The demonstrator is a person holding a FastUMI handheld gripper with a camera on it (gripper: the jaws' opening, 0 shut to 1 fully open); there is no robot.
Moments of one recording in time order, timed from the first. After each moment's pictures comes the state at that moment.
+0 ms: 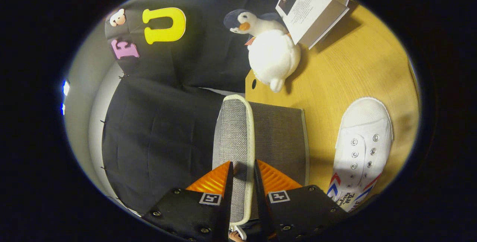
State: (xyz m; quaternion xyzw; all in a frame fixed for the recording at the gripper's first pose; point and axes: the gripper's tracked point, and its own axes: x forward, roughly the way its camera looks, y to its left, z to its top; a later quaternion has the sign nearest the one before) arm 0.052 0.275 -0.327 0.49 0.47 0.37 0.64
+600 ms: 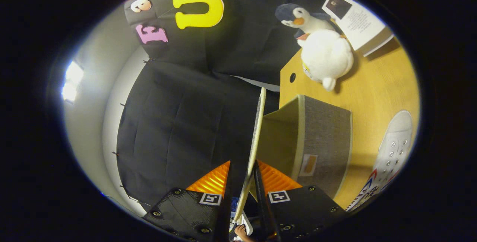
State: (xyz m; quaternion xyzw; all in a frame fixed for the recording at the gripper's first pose) arm 0.044 0.312 -0.228 0.46 0.43 0.46 0.62
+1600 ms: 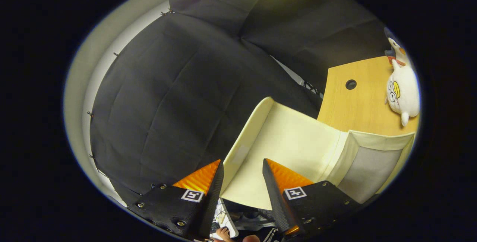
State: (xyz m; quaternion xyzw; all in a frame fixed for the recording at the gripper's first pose) arm 0.034 0.525 -0.138 0.29 0.44 0.53 0.67
